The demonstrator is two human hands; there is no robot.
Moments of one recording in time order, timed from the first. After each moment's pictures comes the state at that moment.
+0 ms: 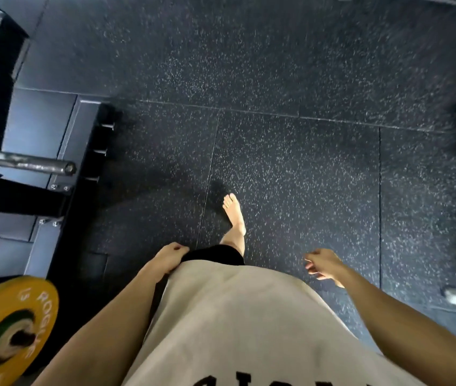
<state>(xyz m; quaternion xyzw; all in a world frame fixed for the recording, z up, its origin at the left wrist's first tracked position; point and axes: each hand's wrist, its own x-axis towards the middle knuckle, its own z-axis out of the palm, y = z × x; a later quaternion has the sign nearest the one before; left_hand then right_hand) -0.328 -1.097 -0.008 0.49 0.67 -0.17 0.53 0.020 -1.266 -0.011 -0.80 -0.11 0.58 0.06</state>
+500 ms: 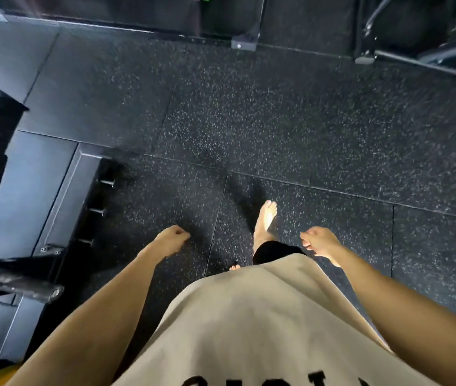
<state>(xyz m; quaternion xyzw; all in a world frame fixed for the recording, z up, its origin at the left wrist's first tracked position) -0.187 -0.707 0.001 0.52 0.66 -0.16 0.51 0.172 -0.851 -0.003 -0.82 -0.20 0.53 0.08</state>
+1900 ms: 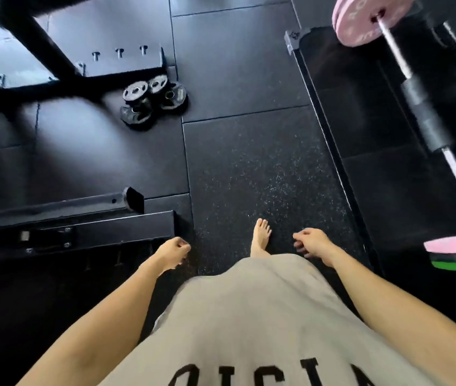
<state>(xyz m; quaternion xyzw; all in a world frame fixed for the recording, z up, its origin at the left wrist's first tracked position) -0.383 0.036 -0.009 0.05 0.84 0.18 0.51 -0.160 0.319 0.009 -0.58 -0.60 0.51 -0.21</state>
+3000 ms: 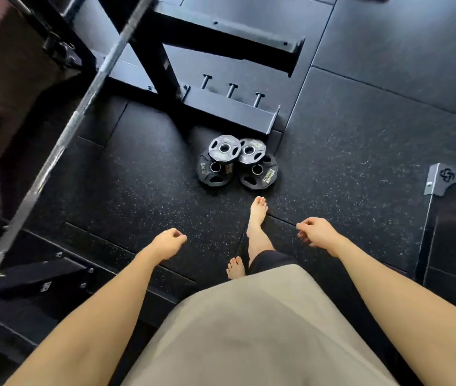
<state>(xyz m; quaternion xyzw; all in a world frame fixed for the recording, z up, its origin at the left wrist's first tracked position) -1.025 0.180 -0.021 -0.18 0.82 0.25 0.48 -0.980 0.562 -0.007 -0.37 -0.74 0.42 -0.37</state>
